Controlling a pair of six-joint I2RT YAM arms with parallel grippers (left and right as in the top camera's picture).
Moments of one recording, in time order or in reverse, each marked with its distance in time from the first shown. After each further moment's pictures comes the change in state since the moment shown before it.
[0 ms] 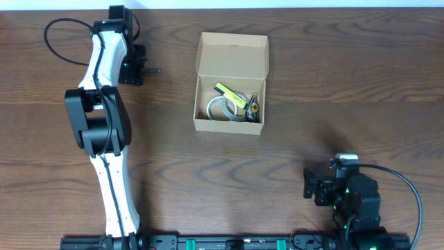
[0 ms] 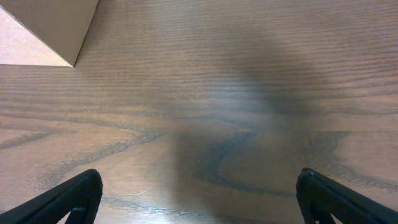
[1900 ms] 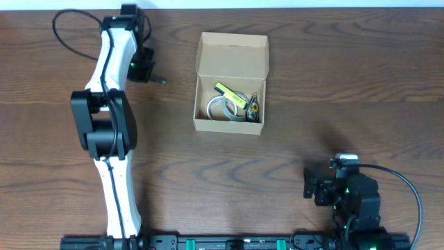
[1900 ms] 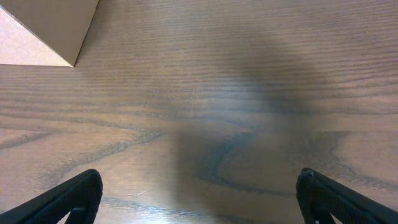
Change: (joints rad) left arm -0.086 -0.108 0.003 -0.156 -0.065 0.137; right arm 0.000 0.000 0.000 0.000 0.000 0.000
